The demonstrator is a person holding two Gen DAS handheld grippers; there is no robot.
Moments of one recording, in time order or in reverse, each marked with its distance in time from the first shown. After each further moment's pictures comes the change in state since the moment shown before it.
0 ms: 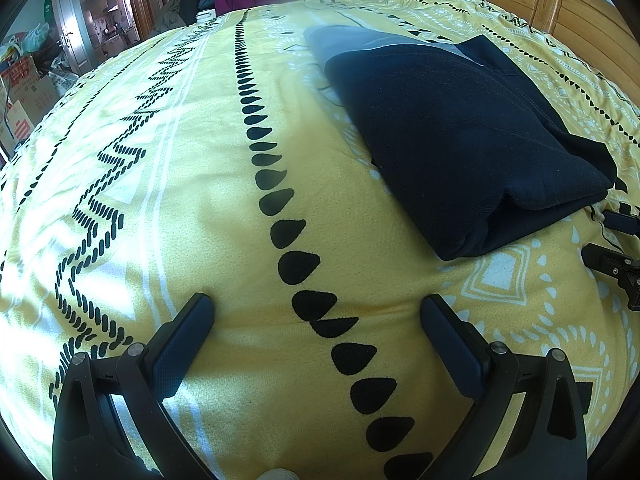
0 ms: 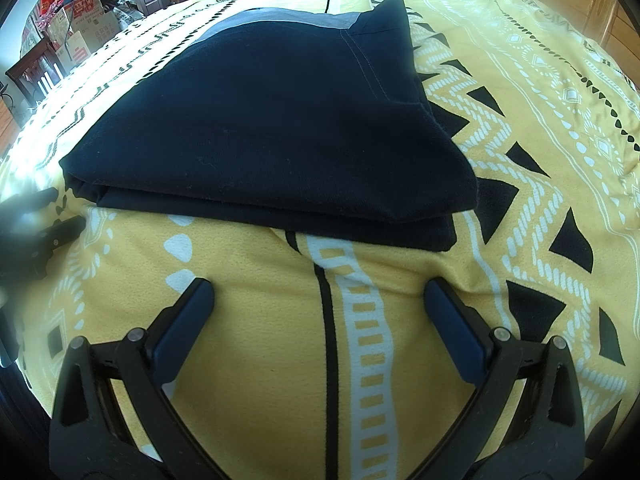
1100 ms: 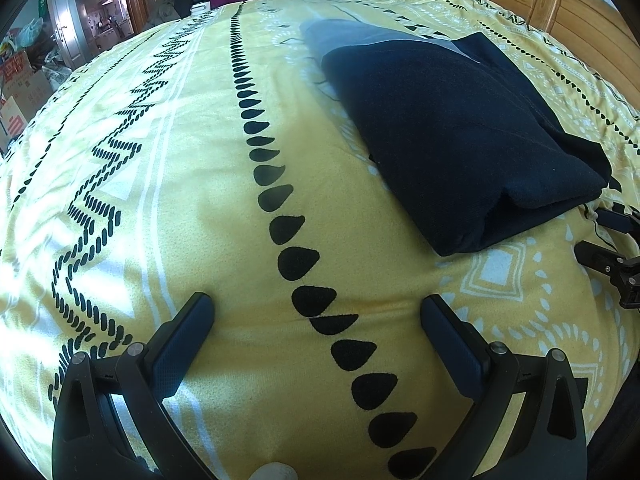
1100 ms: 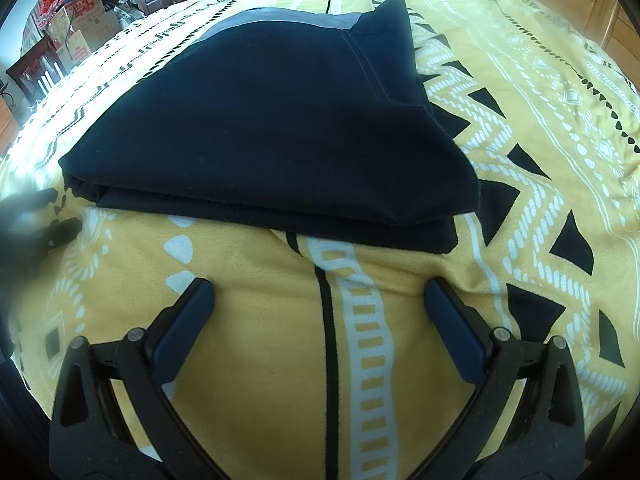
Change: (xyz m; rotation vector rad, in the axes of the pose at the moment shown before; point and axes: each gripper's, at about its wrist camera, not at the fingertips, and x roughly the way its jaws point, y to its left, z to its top) left arm 0.002 0.003 0.003 -0.002 0.029 -0.026; right arm 0.000 0.002 0.002 -0.001 -0.001 -0.003
